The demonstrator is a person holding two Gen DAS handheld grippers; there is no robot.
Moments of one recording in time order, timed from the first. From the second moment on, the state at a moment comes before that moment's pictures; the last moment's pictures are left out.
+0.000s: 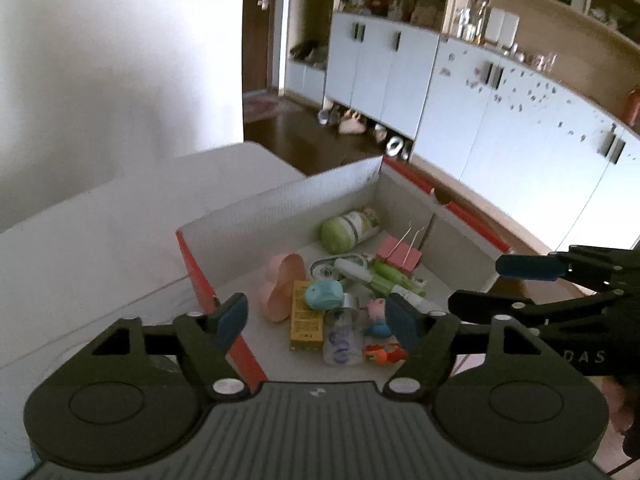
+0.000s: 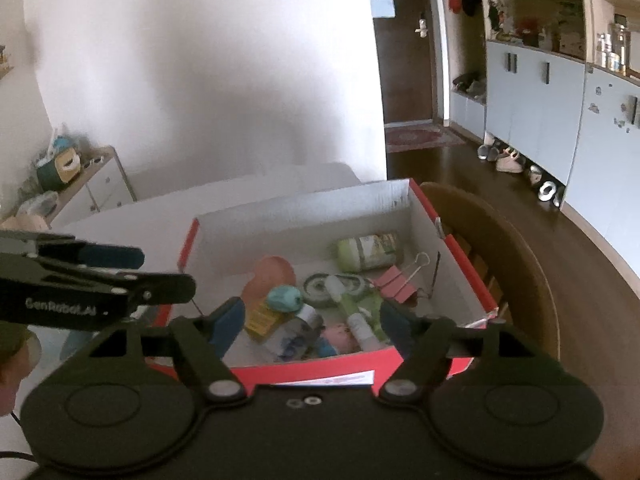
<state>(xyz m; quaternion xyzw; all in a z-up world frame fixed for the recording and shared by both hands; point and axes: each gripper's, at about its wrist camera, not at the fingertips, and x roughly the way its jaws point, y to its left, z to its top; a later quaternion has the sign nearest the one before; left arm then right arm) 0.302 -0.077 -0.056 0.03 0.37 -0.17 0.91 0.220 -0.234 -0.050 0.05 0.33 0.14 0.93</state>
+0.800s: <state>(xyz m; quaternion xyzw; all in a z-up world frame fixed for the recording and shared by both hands) 0.249 -0.025 -0.036 0.01 0.34 -0.20 0.92 0.157 -0.204 -0.015 0.07 0.27 0.11 0.95</state>
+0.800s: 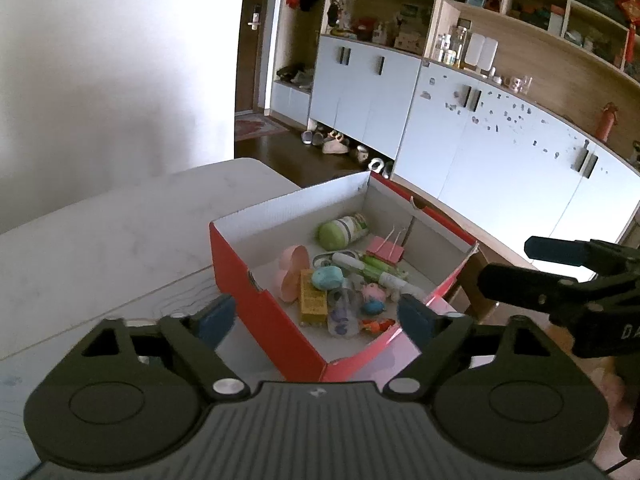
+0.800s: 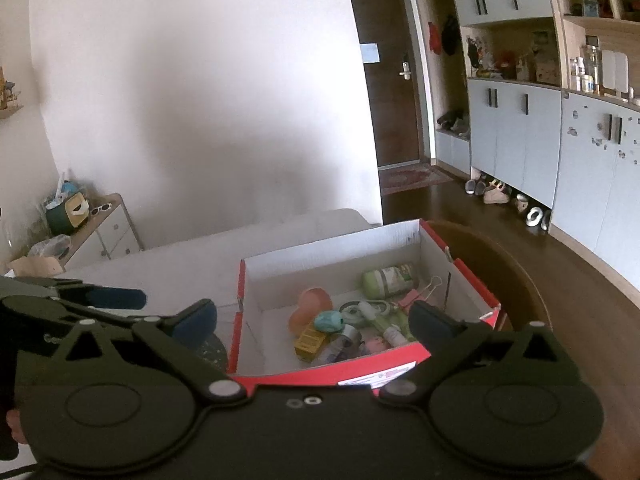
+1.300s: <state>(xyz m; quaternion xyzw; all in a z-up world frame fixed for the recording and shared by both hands) 0.232 -0.005 -0.027 -0.04 0.33 -0.22 0.92 0.138 -0.196 -0.015 0.09 0.26 0.10 0.96</state>
